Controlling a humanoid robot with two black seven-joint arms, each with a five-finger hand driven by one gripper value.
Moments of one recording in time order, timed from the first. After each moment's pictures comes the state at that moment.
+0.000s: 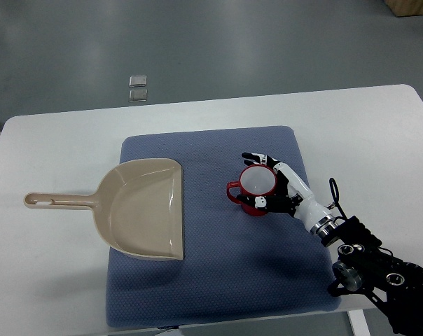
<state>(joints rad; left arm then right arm) -0.07 0.00 -0.06 -0.12 0.08 -0.03 0.10 0.31 -0.14 0.74 0.98 -0.93 0.02 0.61</state>
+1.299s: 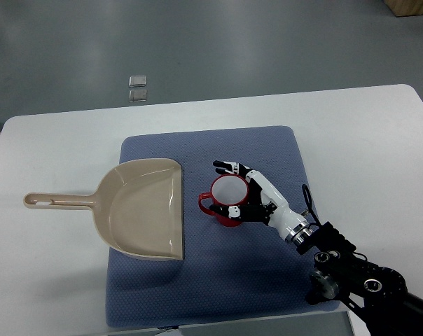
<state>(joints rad) -0.07 0.00 -0.06 -0.12 0.08 -0.04 0.10 0.33 -0.05 0.68 0.99 -0.94 0.03 0.61</state>
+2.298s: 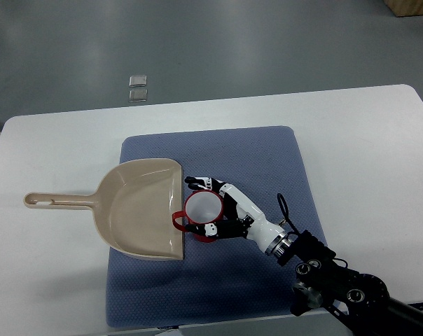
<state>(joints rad) -0.07 0.00 -0.06 -0.12 0.08 -0.03 0.10 0.33 0.00 0.60 0.99 -0.98 0.03 0.61</state>
